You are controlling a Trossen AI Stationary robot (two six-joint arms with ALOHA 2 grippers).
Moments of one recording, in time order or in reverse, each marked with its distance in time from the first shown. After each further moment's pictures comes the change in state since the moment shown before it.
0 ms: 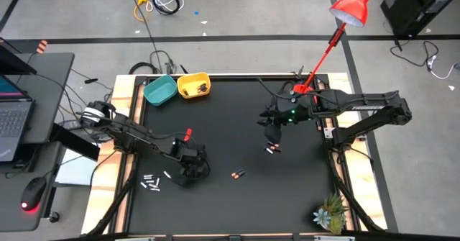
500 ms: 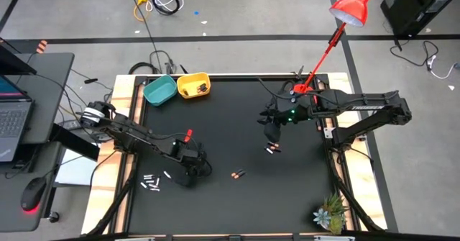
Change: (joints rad) left arm -0.001 -0.034 0.025 -0.073 -0.066 -0.205; right arm 0.000 0.000 0.000 0.000 0.029 0.010
